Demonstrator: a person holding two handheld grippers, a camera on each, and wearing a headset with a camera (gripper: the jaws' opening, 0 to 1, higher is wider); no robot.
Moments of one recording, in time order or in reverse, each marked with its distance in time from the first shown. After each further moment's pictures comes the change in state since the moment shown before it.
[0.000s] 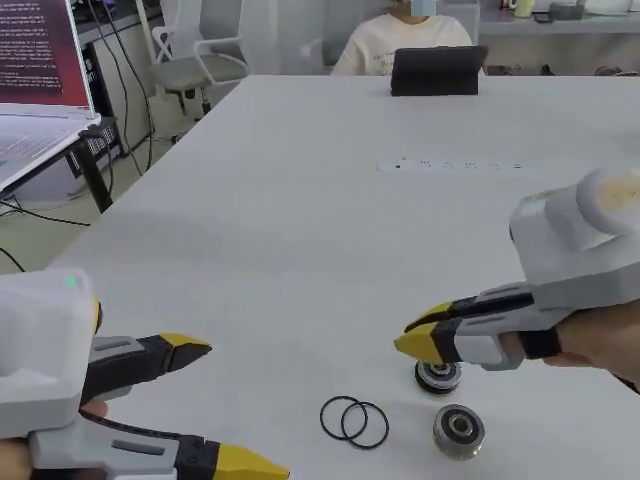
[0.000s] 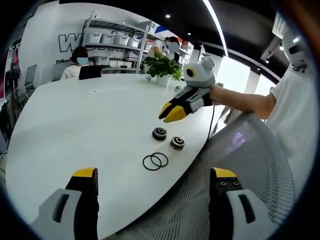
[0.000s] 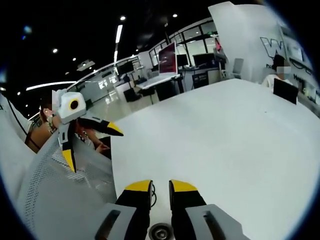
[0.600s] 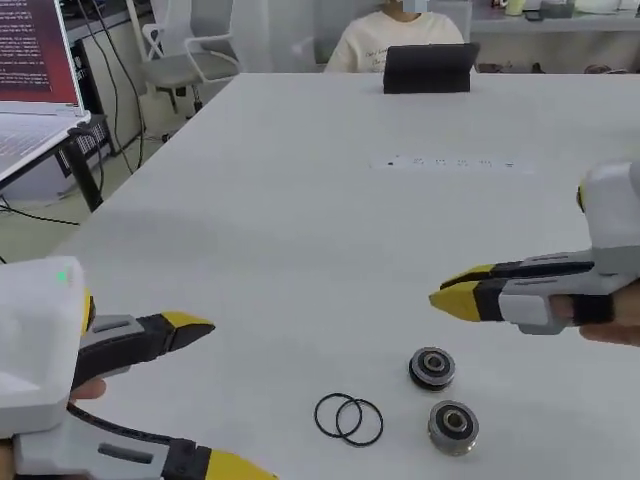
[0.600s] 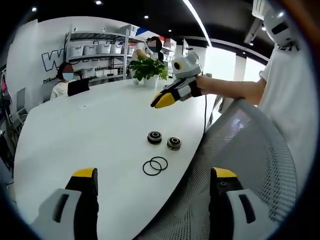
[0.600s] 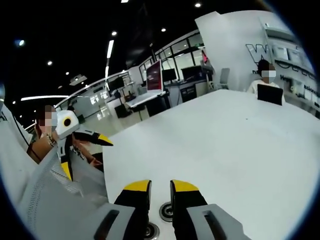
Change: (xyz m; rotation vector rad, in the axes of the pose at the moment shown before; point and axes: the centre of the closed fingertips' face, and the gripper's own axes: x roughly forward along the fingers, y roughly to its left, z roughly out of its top) left arm 0.000 -0.007 0.014 0.208 -0.015 -0.040; right arm -0.038 -0.031 0.014 0.051 -0.142 -0.081
